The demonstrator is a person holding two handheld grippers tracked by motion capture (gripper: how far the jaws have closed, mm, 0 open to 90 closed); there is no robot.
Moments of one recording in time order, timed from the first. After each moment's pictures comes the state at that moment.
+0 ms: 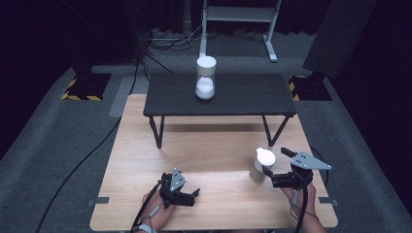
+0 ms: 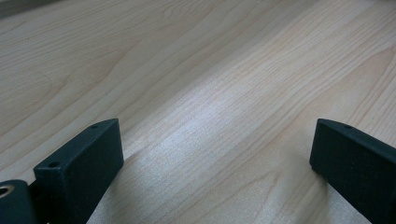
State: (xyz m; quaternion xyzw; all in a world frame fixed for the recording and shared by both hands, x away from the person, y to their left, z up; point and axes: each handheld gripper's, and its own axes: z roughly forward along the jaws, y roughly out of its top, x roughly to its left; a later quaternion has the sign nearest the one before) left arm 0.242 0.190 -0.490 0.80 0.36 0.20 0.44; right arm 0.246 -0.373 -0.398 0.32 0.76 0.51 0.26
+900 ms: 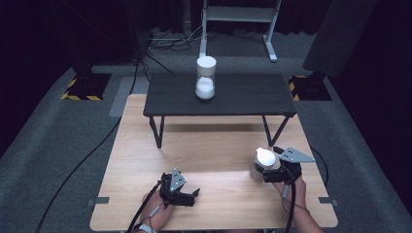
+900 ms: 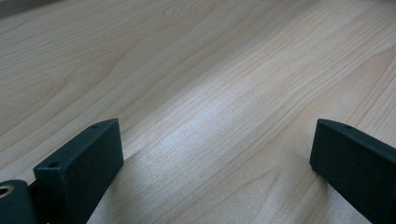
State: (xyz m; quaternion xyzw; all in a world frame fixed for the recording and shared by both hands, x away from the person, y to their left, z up) left arm 0.241 0.190 -0.490 0.80 0.36 0.20 0.43; right arm 0.274 -0.356 -0.414 0.34 0.78 0.47 0.25
